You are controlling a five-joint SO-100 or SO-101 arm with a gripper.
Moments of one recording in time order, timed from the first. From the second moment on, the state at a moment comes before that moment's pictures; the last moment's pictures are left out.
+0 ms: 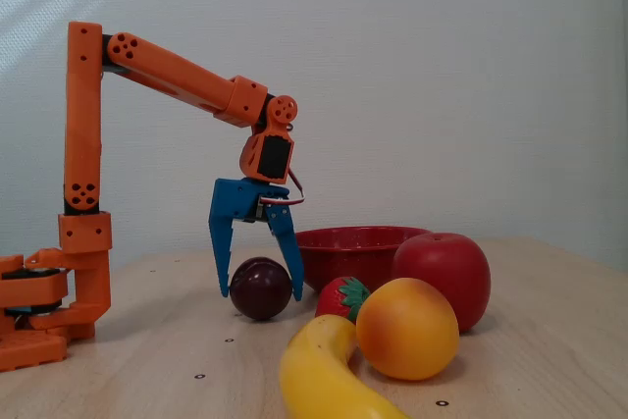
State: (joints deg) arm 22.9 79.4 101.6 80.9 -10.1
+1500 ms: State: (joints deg) arm 33.7 78.3 42.9 102.7 -18.2
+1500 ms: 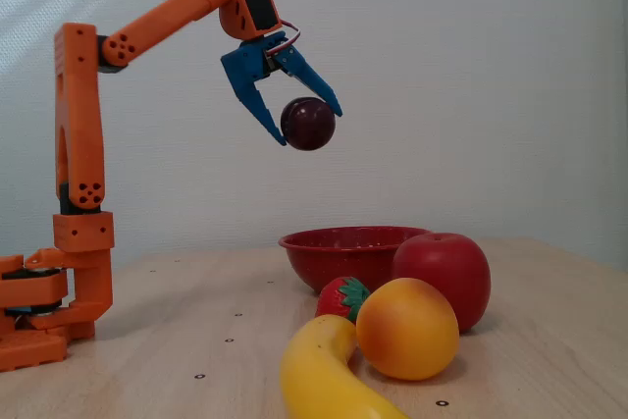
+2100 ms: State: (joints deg) arm 35.4 53.8 37.6 95.7 -12.3
